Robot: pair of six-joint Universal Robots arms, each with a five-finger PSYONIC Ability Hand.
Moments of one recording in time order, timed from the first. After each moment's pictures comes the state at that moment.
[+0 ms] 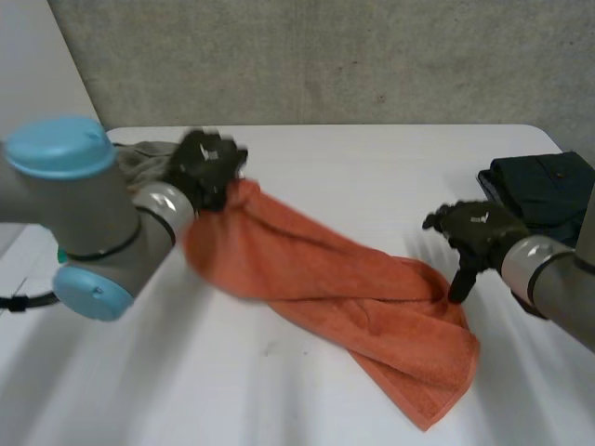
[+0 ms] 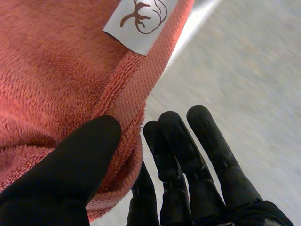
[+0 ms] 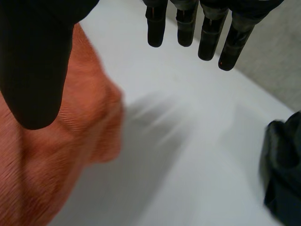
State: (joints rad) left arm 4.27 -2.05 -1.29 3.31 -1.43 3.64; right arm 1.81 -1.22 1.54 0.12 1.36 2.72; left_hand 1.07 1.19 1.19 1.20 0.97; right_hand 0.20 0.22 0.21 0.24 0.07
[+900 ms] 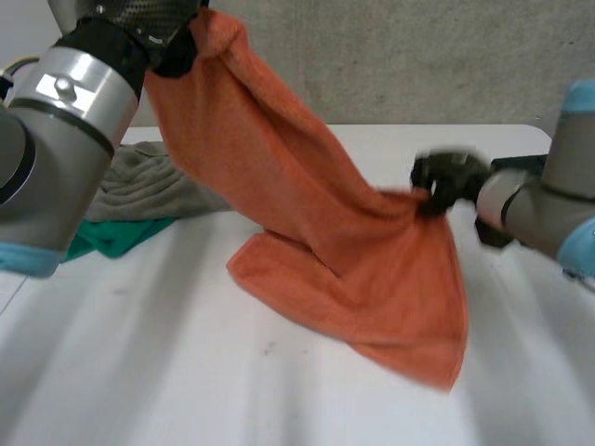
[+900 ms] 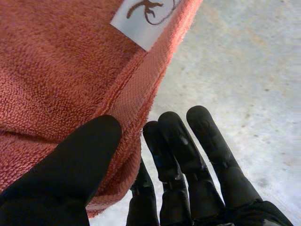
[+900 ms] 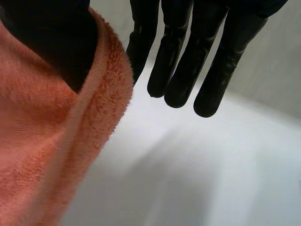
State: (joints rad) left arm 4.25 -1.73 -1.29 3.43 -1.44 3.60; right arm 1.82 -0.91 1.00 0.23 1.25 3.00; left_hand 1.07 1.20 1.19 1.20 0.97; right_hand 0.99 1.18 1.18 1.18 0.97
